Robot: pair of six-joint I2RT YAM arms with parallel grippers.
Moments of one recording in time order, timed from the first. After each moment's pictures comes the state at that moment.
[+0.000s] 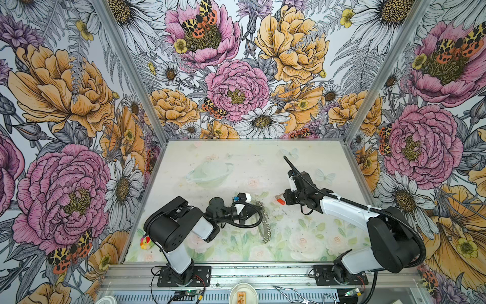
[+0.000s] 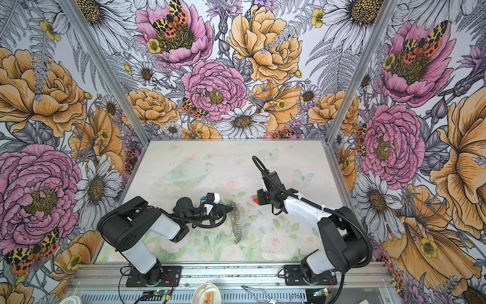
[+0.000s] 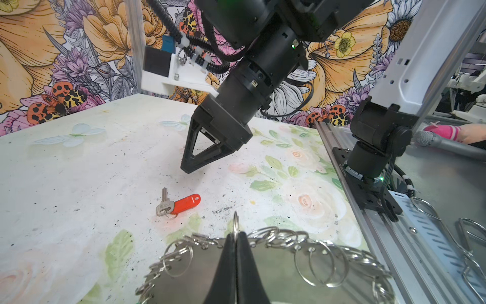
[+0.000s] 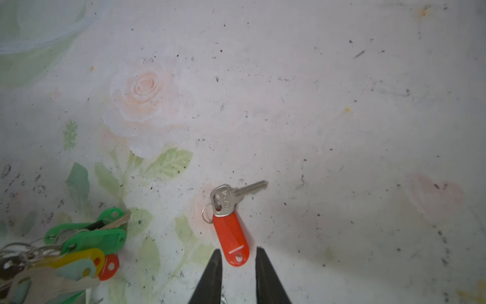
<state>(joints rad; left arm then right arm) -0.61 1.70 0.30 1.34 0.74 -0.06 0.49 1.49 0.80 -0.25 -0.03 0.33</state>
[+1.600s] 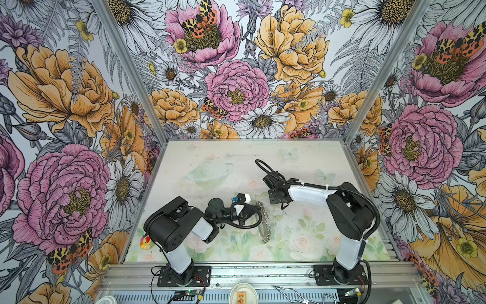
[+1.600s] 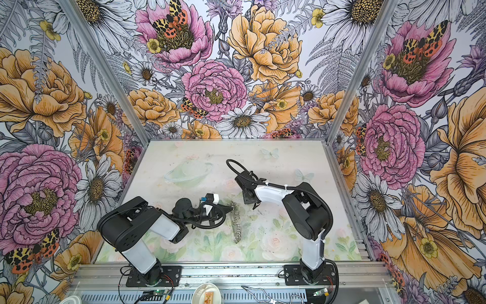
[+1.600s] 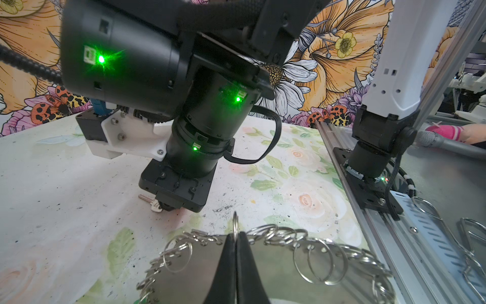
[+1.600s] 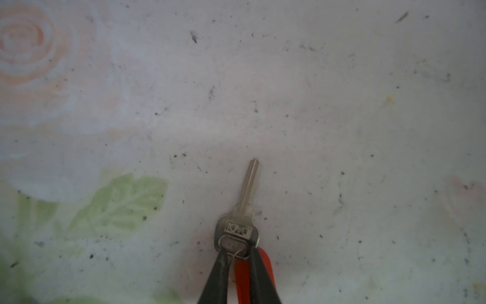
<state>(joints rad) -0.61 1.70 0.29 1.36 0.73 -0.06 0.66 1.86 1.15 -0.53 0.29 0.46</state>
